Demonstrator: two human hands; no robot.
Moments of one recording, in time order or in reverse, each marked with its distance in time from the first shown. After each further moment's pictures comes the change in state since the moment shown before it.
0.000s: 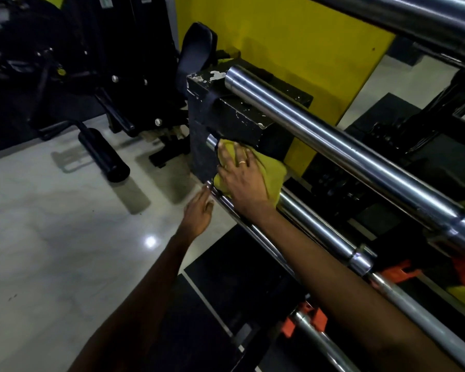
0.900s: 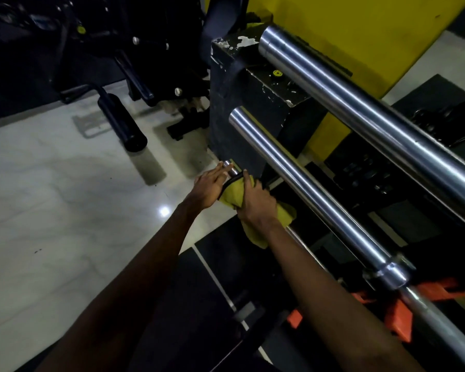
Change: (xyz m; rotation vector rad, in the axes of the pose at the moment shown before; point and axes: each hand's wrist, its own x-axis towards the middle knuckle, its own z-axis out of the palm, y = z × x) left_hand 0.027 -0.004 -0.020 0.106 -0.186 -0.124; right_hand -0.018 -0.051 0.107 0.627 -0.350 0.314
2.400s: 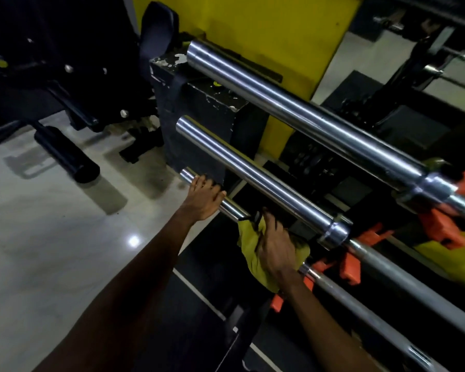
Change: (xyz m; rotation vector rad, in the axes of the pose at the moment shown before) left_hand 0.014 0.034 0.061 0.436 -0.030 0.368; right_hand -0.146 0.088 0.026 0.294 0.254 0.278
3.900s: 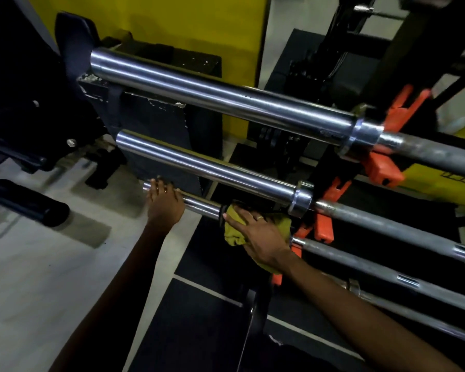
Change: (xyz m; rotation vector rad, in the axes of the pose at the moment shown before) left_hand 0.003 -0.005 -0.005 0.050 0.059 -0.142; right_hand -0.010 0.025 0.000 -0.325 -0.138 -0.284
